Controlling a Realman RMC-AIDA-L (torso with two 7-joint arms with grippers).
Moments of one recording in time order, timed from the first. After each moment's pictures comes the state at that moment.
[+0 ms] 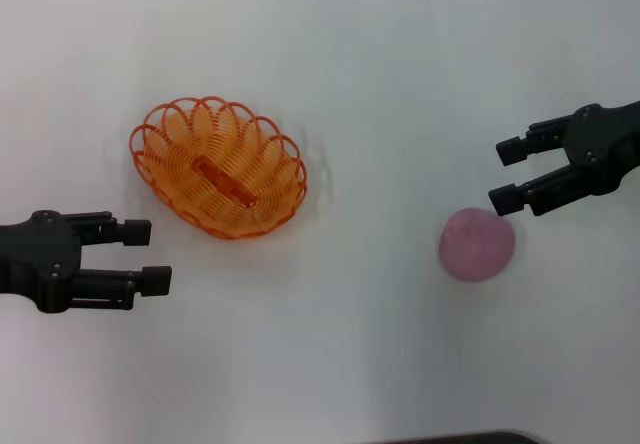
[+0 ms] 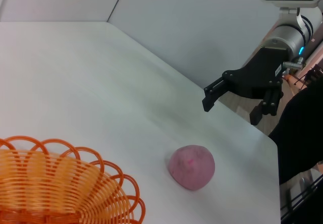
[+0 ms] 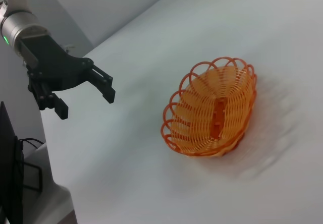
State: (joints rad) left arm -0.40 -2.10 0.60 0.95 2.23 1.97 -1.70; right arm 0.55 1.98 -0.70 -0.93 -2.28 -1.91 1.83
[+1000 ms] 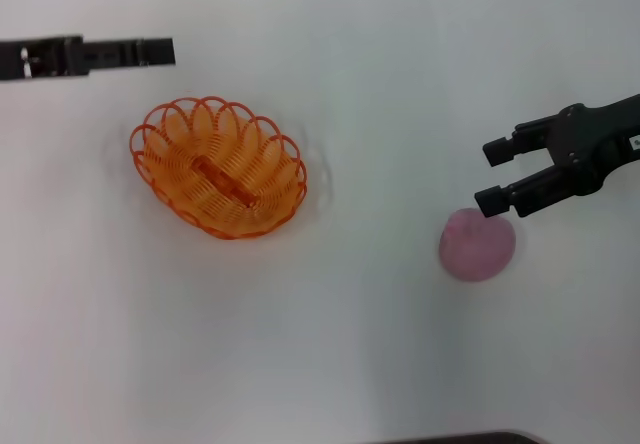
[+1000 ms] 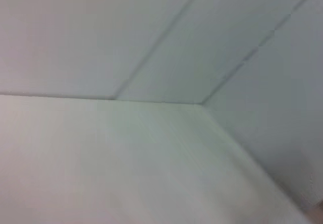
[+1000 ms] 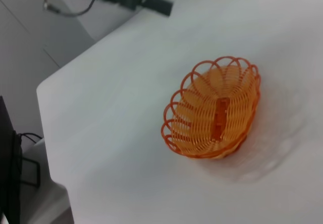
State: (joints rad) left arm -0.61 -2.09 0.53 0.99 2.20 1.72 -2.18; right arm 0.56 1.99 -0.72 -0.93 -2.29 -1.88 1.83
